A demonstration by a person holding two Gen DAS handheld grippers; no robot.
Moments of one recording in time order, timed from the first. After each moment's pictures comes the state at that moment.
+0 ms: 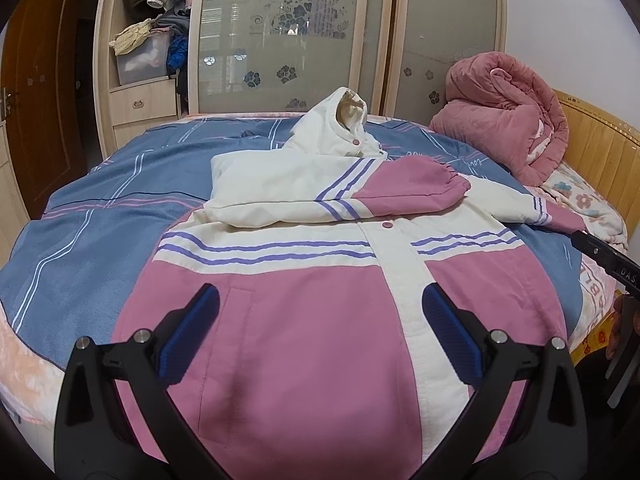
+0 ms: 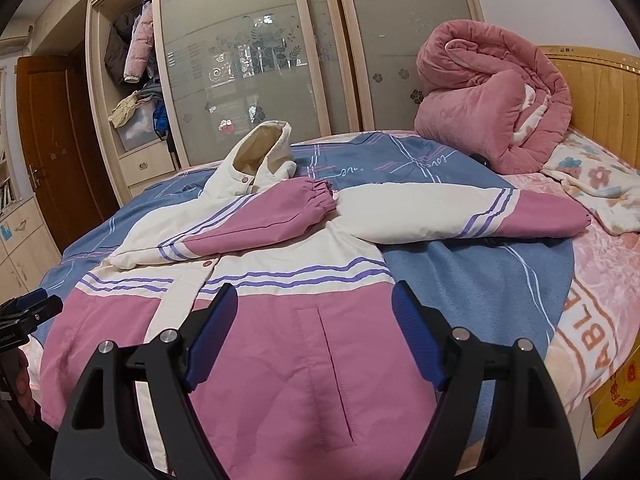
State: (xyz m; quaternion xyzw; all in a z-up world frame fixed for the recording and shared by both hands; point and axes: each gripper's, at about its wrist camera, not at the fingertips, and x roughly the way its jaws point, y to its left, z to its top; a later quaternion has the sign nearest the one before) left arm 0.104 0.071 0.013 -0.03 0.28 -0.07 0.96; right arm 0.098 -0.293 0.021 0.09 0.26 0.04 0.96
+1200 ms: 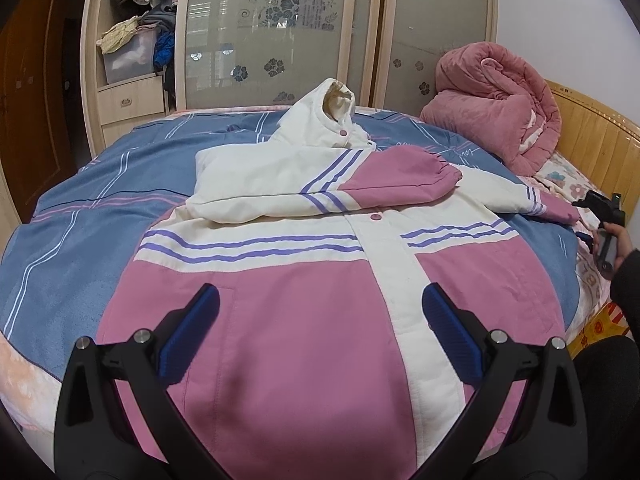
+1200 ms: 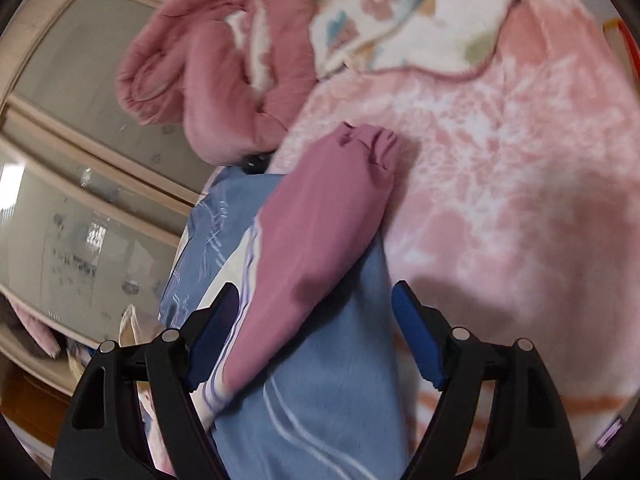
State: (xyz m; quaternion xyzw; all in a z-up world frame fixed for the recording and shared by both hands) left arm 0.113 0.062 0.008 -0.02 0.29 -0.09 0.95; right arm 0.200 -0.650 -0.076 0.52 0.26 -0.15 0.80
